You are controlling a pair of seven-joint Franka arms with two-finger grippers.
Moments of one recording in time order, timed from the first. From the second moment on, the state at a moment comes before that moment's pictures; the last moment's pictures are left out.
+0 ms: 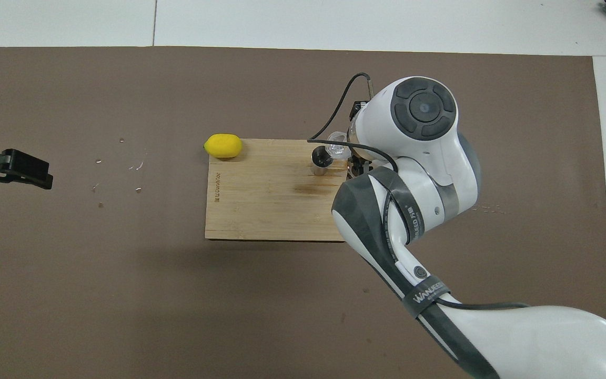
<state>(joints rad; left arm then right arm) 0.10 0.01 -0.14 -1.56 -0.02 1.47 0.01 0.37 0.36 0.06 -1.58 -0.03 2.12 2.00</state>
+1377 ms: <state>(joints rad) 0.10 0.01 -0.14 -1.56 -0.02 1.47 0.01 -0.04 0.32 0.06 -1.88 0.66 2.12 1.23</state>
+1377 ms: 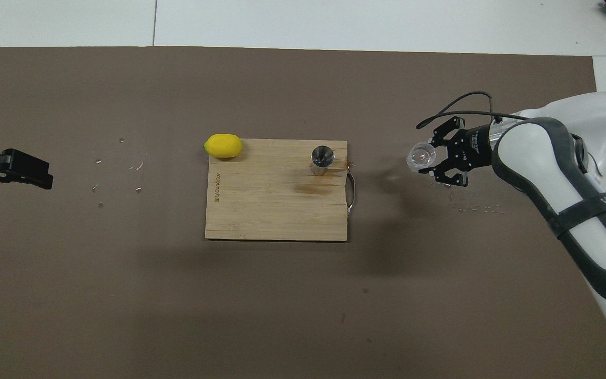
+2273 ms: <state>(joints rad) 0.10 0.01 -0.14 -1.56 -0.02 1.47 0.01 -0.21 0.41 0.06 -1.97 0.79 2.10 0.84</state>
